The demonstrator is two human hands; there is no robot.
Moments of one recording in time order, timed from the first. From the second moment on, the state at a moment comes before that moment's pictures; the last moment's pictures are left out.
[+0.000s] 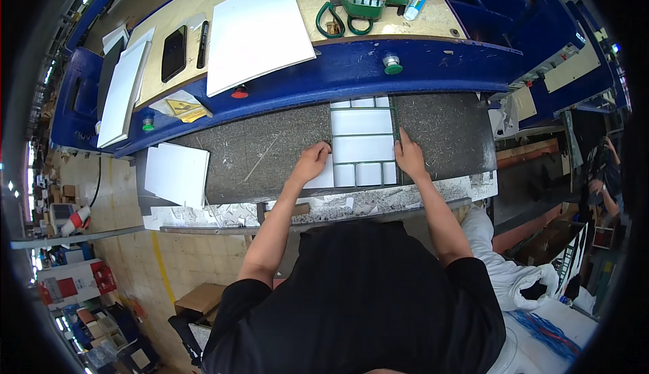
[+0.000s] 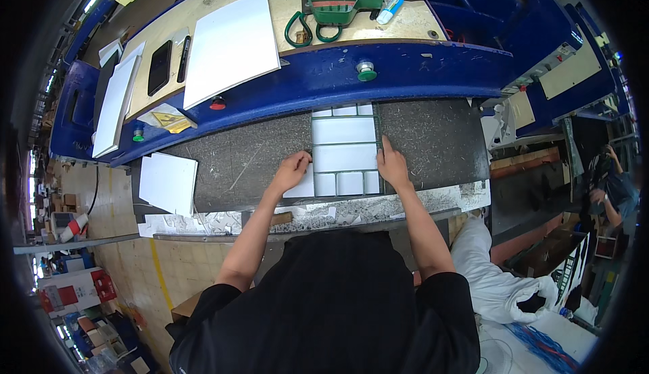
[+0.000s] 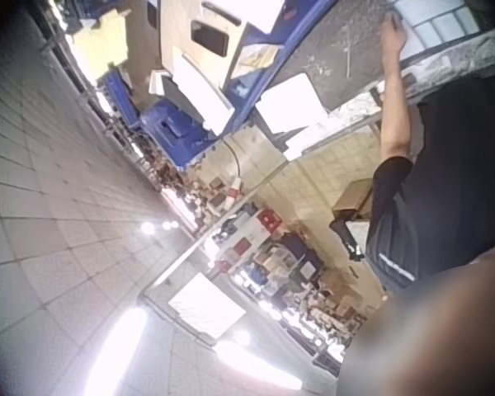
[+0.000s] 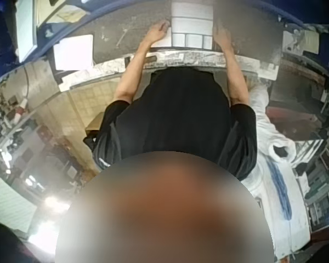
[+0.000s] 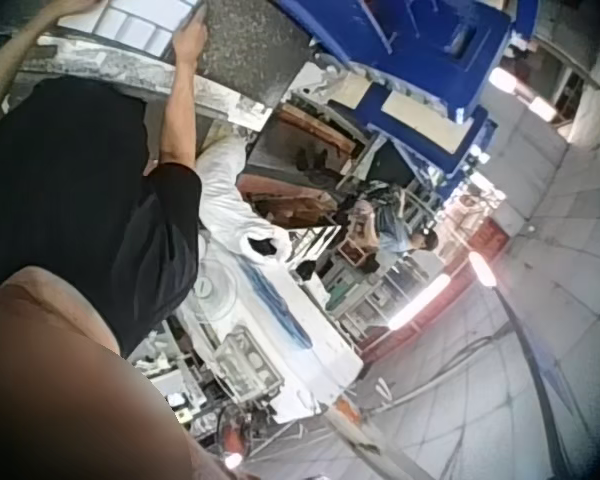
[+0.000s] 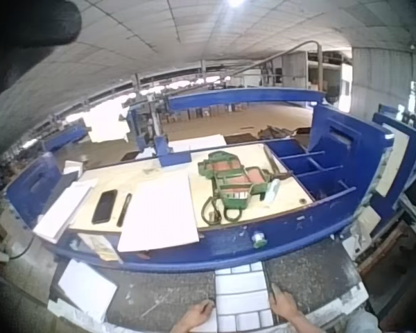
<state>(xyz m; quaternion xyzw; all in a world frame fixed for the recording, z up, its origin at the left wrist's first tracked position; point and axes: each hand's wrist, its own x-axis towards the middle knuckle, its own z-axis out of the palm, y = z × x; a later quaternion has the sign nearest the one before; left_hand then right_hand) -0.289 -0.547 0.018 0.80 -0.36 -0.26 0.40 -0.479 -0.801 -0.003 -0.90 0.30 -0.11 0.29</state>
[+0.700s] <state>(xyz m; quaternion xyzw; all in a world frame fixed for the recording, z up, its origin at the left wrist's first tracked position) -0.315 -0.516 0.015 0.77 -0.46 -0.26 0.35 -0.480 -0.800 0.002 -0.85 0.34 -0.11 0.39</state>
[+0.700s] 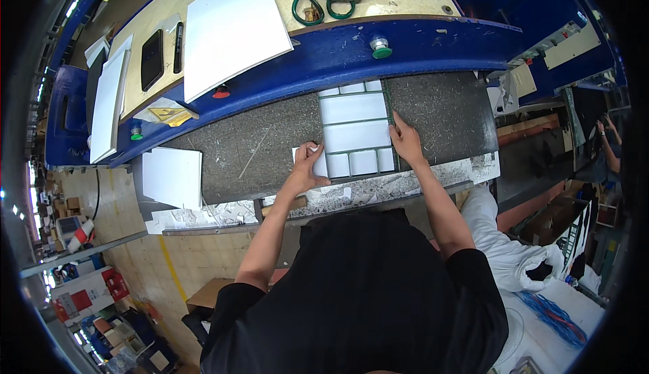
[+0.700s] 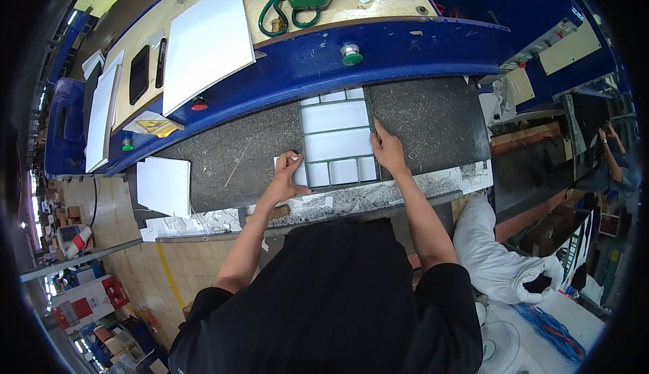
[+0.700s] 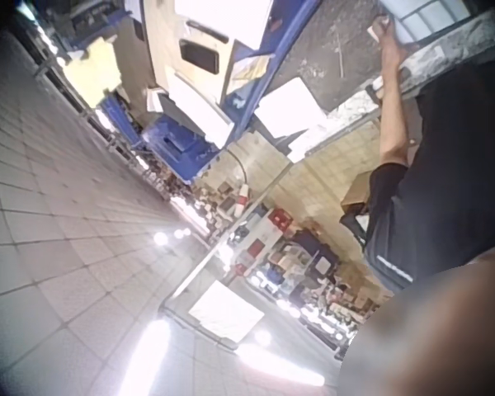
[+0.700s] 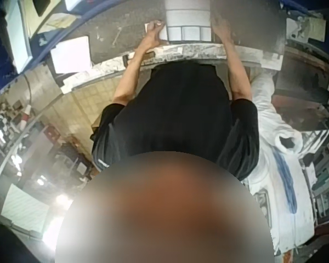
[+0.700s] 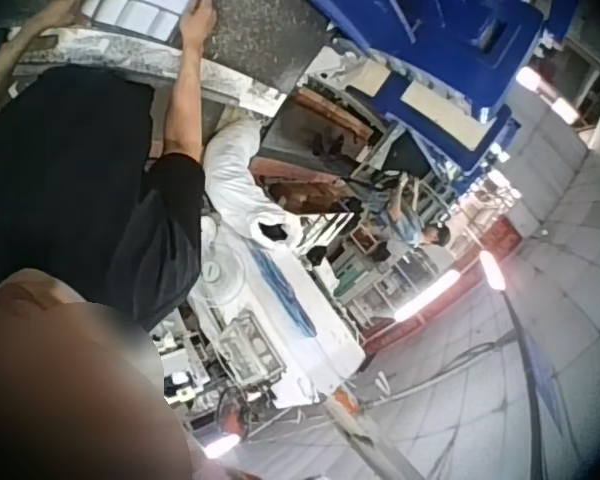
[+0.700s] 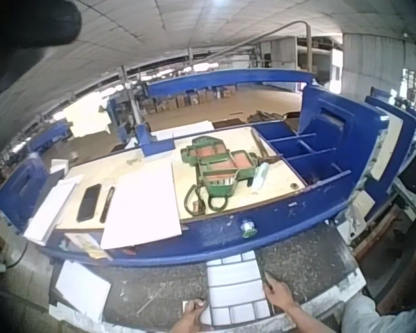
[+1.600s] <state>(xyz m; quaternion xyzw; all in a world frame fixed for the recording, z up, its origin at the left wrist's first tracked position) -0.312 -0.518 0.006 0.77 -0.46 -0.26 0.36 -0.483 -0.804 -0.016 -0.83 0.33 -0.12 0.43</state>
